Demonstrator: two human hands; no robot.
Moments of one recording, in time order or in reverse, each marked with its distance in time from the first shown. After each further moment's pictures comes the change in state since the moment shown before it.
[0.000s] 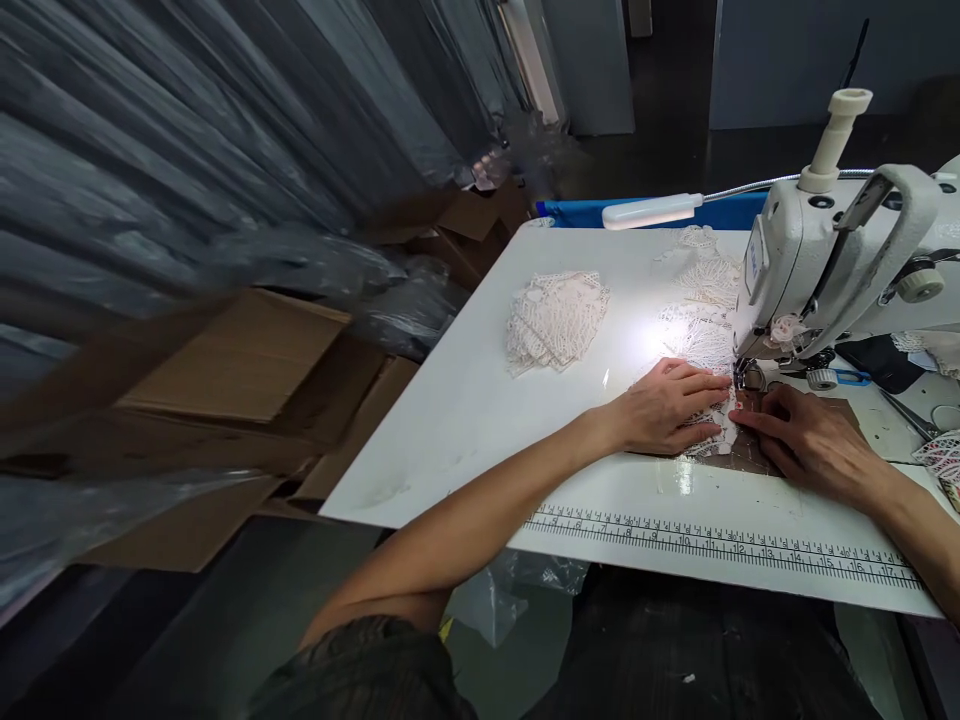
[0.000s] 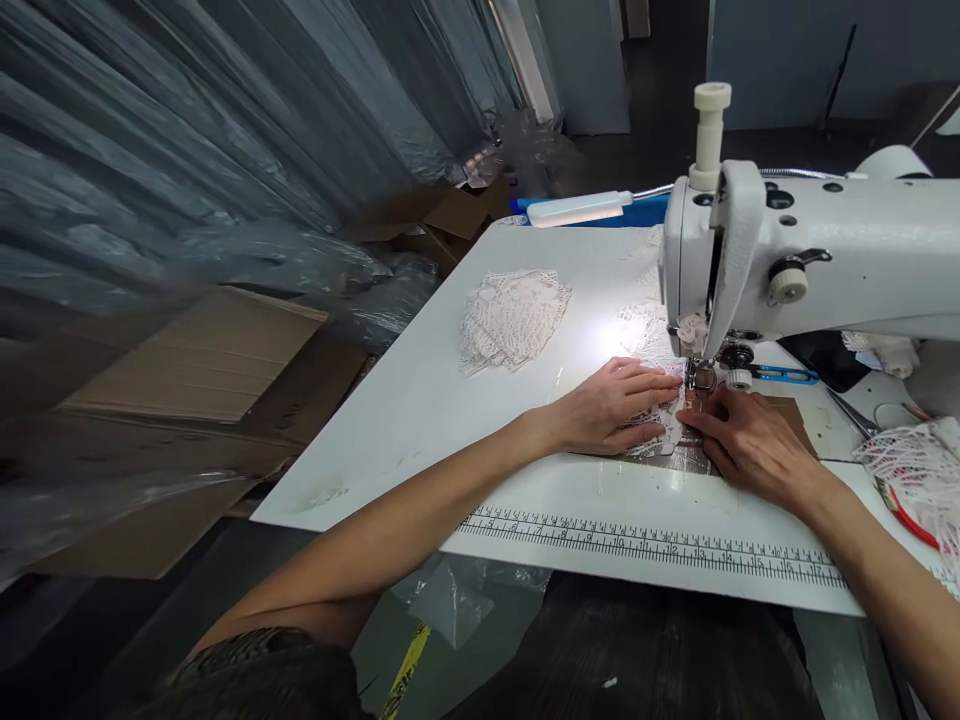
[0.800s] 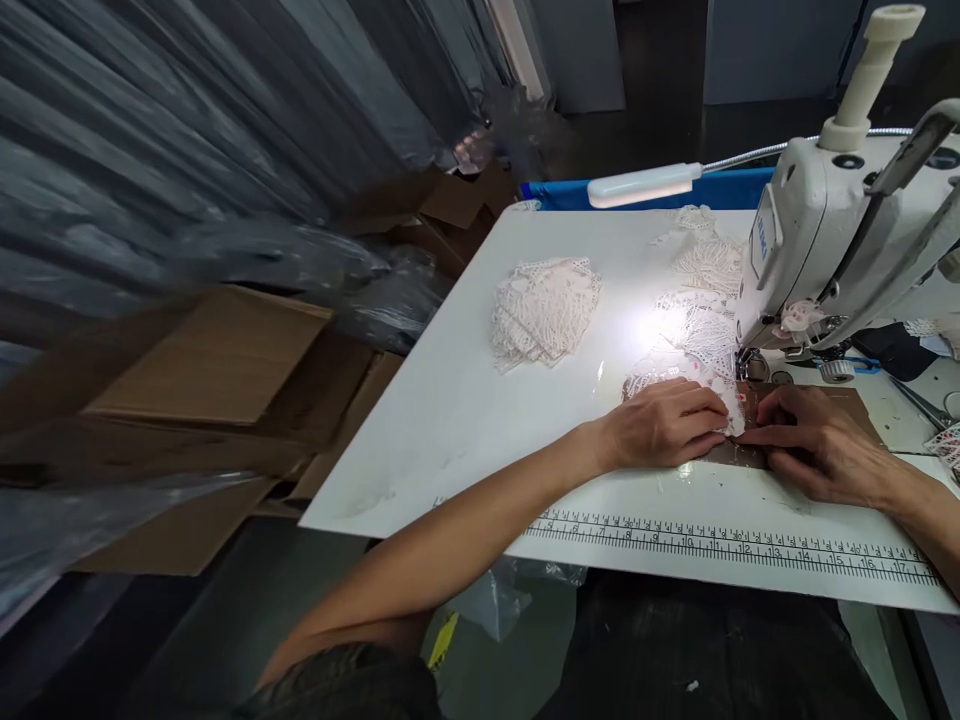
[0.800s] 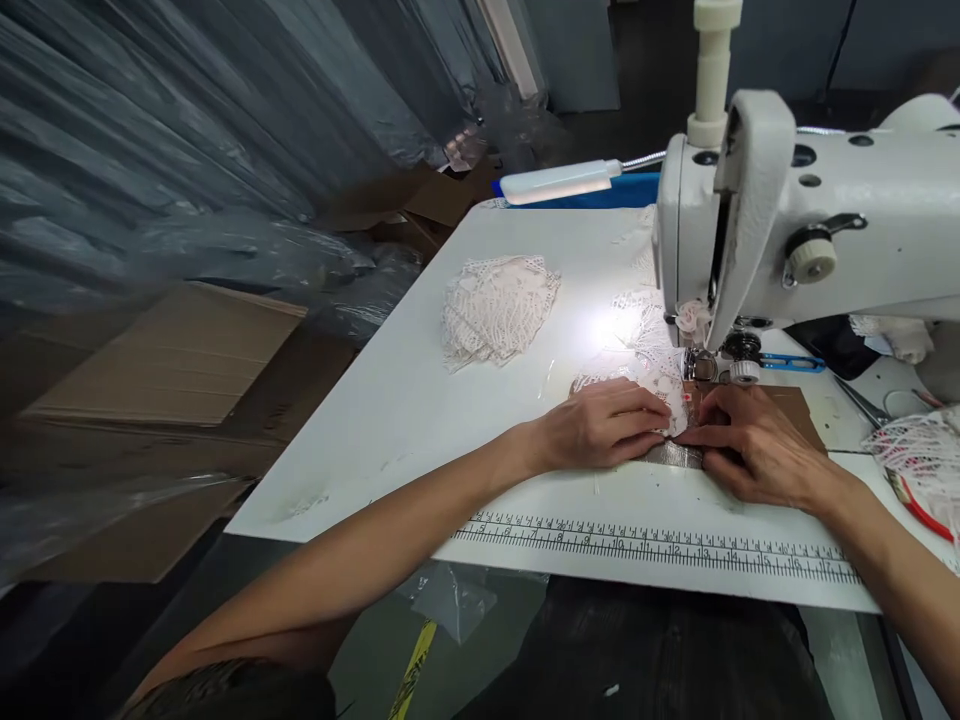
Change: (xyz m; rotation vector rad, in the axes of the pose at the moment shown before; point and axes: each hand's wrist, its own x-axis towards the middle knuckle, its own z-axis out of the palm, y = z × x) left_hand -0.007 0.012 0.001 -0.034 0.192 0.111; right_hand -0.001 -0.004 -0.006 0.366 -0.083 0.035
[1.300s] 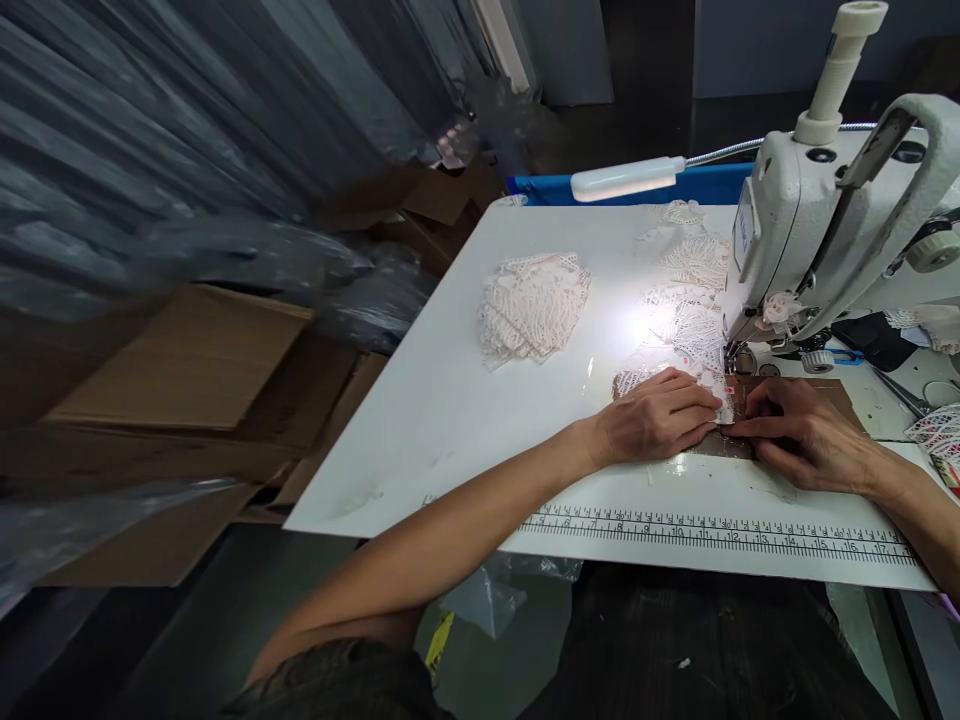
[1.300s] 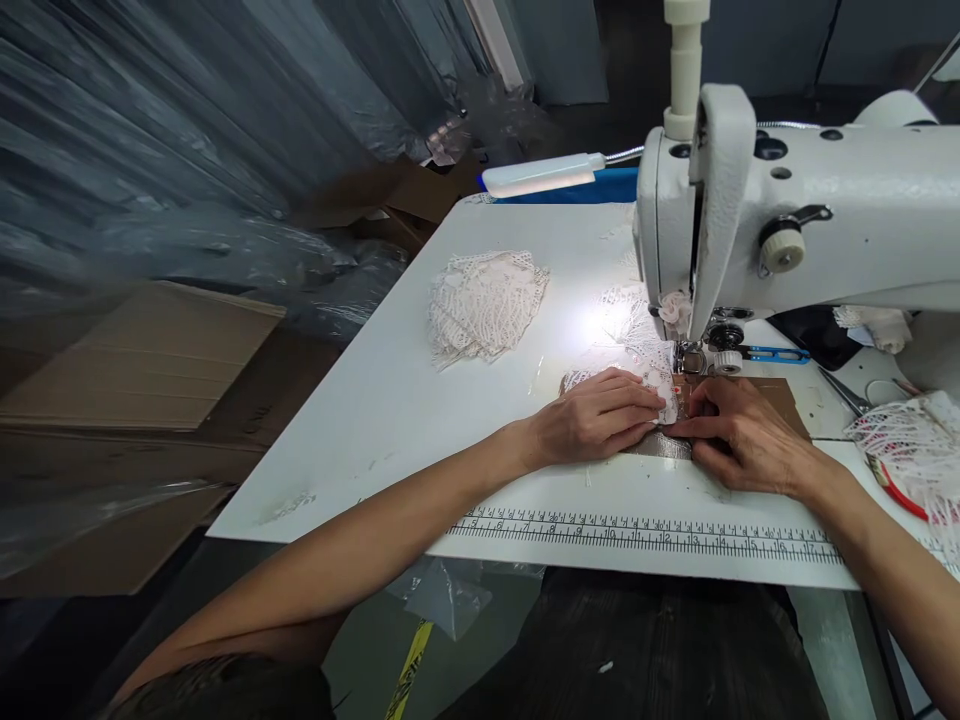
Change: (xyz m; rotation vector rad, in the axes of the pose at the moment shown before) left_hand 0.001 0.001 0.007 0.100 0.042 0.051; right_hand -0.002 0.001 0.001 0.017 -0.049 0.030
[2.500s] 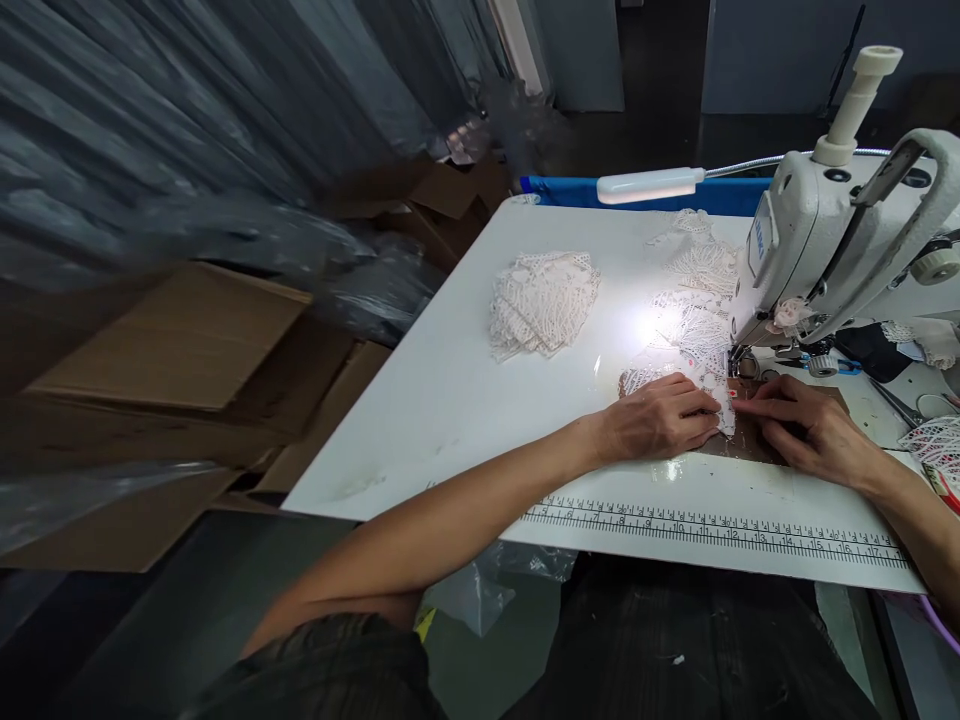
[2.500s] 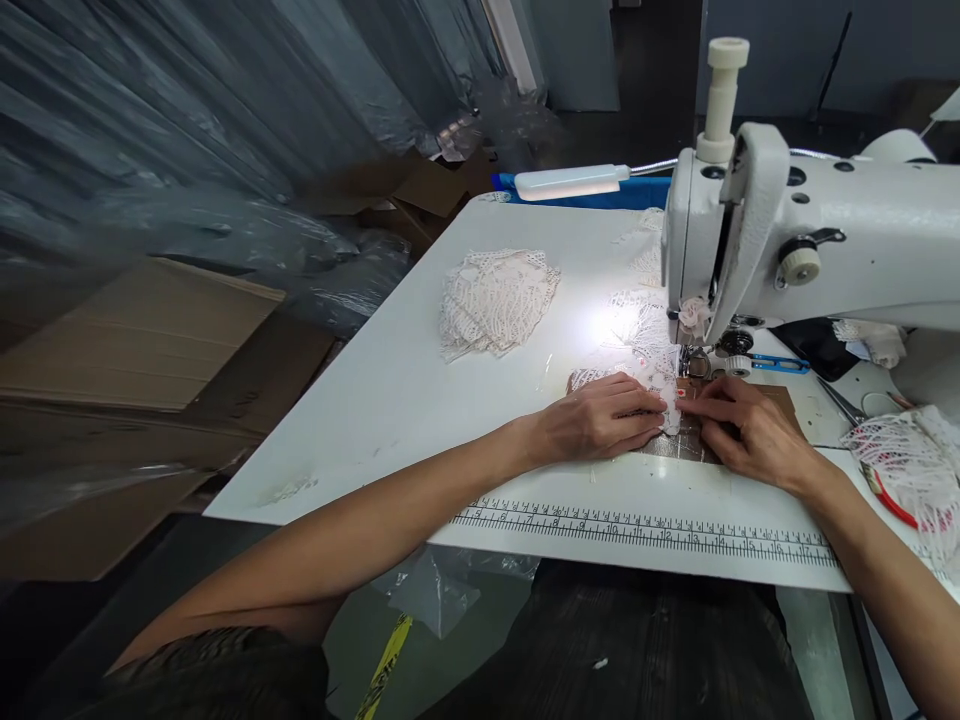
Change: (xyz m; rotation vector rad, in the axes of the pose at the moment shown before) left_hand -0.004 0.002 -0.001 0.086 -0.080 0.038; right_hand 0.003 0.000 -0.003 0.011 0.105 0.103
